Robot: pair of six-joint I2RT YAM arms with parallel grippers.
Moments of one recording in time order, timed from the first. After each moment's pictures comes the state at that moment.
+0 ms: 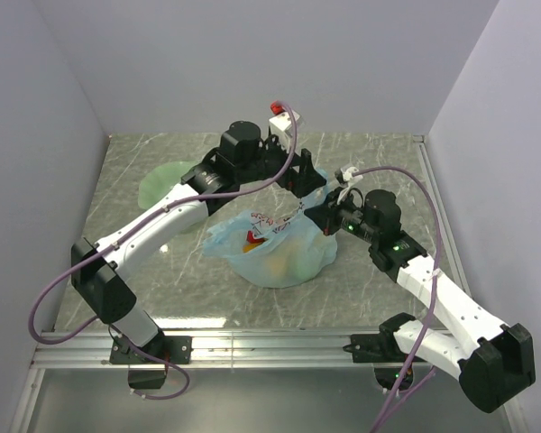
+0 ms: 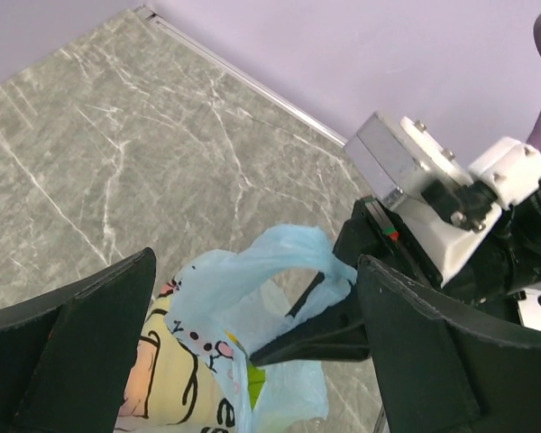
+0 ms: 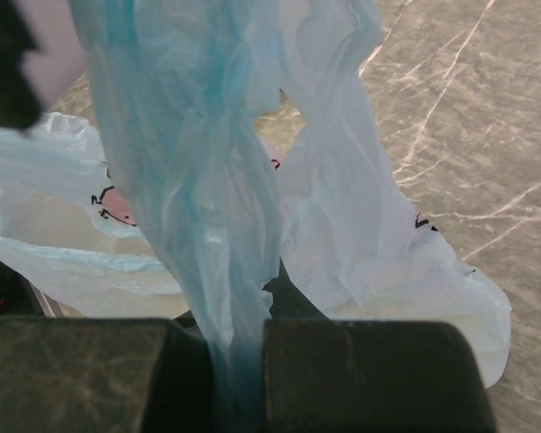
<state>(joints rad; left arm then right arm) -0.76 1.59 1.60 -0.20 0.36 -0.23 0.45 0.98 0.70 0.06 -0.38 0.21</state>
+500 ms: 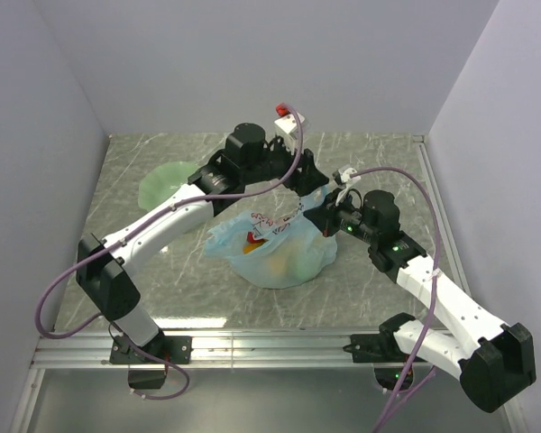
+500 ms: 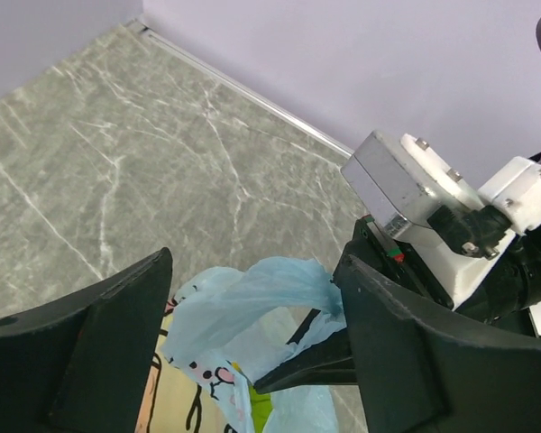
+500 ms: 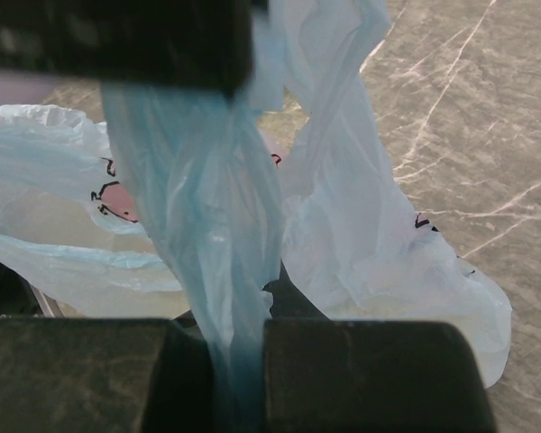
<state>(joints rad) -0.77 1.62 1.58 -0.12 0.35 -0.21 0.46 0.98 0.70 0.04 -0.38 0.19</state>
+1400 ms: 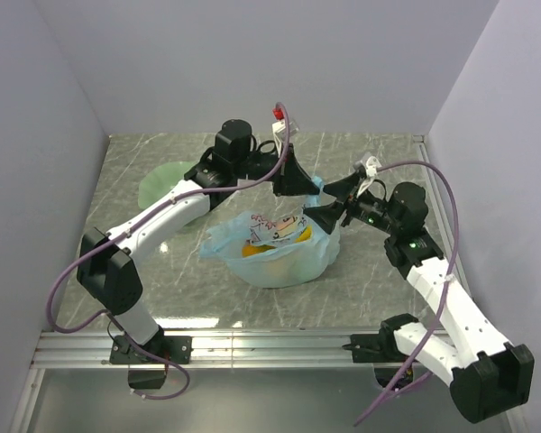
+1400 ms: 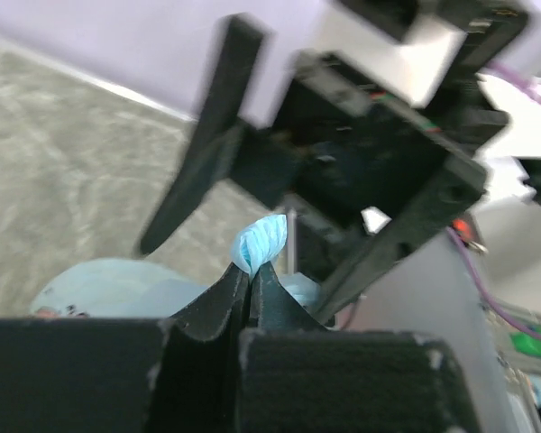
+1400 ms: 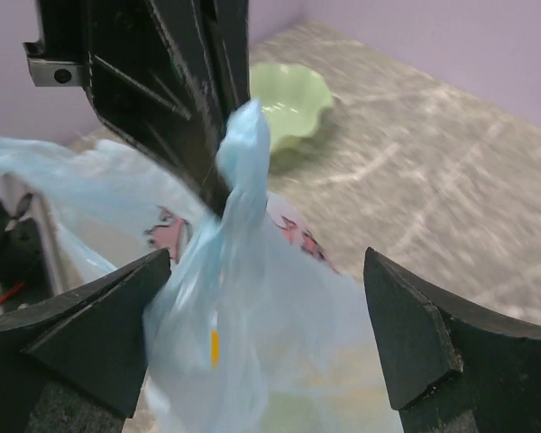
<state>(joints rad) -0.66 1.65 1.51 0.02 0.91 -0.38 0.28 0.92 0.76 0.13 -0.70 0.15</state>
